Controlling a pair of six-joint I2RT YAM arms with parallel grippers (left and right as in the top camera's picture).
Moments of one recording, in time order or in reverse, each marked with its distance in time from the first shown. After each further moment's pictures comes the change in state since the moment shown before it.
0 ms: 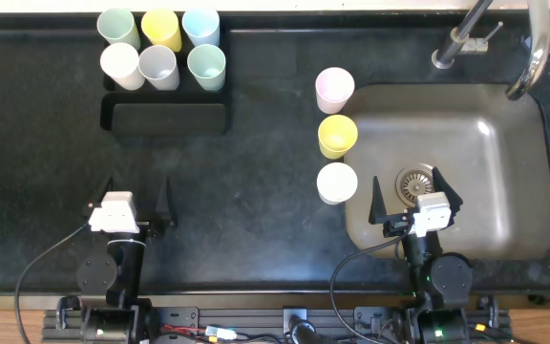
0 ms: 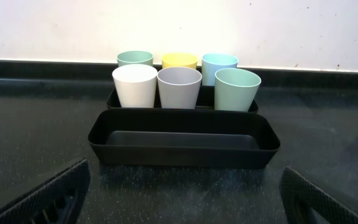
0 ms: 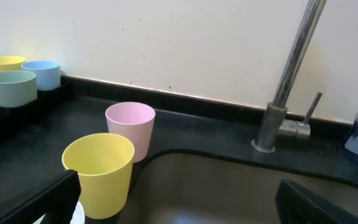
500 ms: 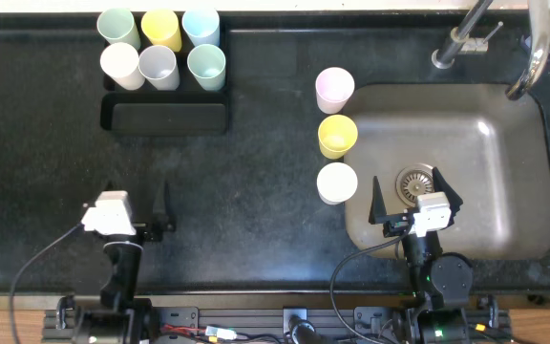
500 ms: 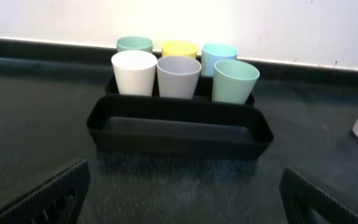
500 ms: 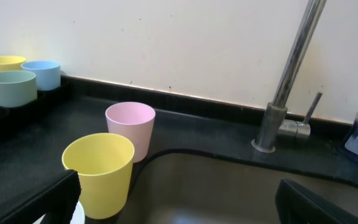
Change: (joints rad) left arm 0.002 0.014 0.113 -0.165 0.000 -0.058; right arm 0.000 0.000 0.000 0.000 0.000 0.000
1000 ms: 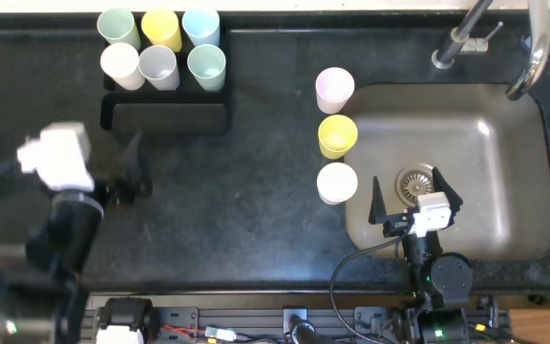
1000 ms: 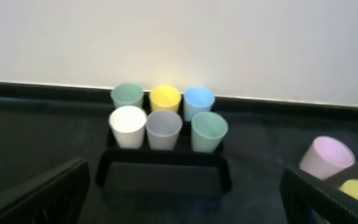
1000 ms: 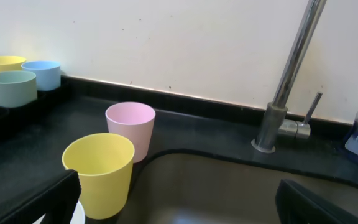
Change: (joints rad) left arm -0.045 0.652 0.851 -0.346 0.016 -0.028; right arm 0.000 0.000 0.000 0.000 0.000 0.000
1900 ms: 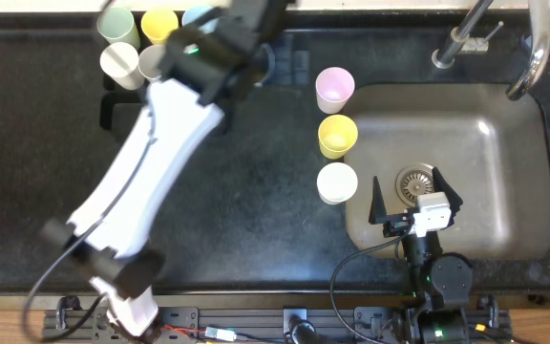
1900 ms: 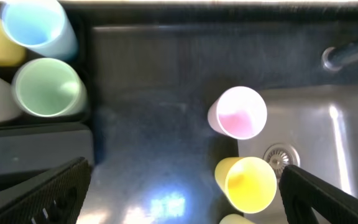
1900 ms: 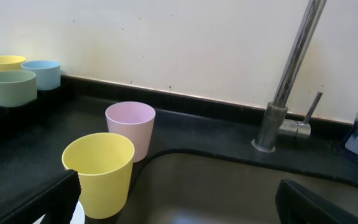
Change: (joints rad) left arm -0.543 1.273 1.237 -0.610 -0.165 -0.380; right arm 0.000 0.000 0.000 0.000 0.000 0.000
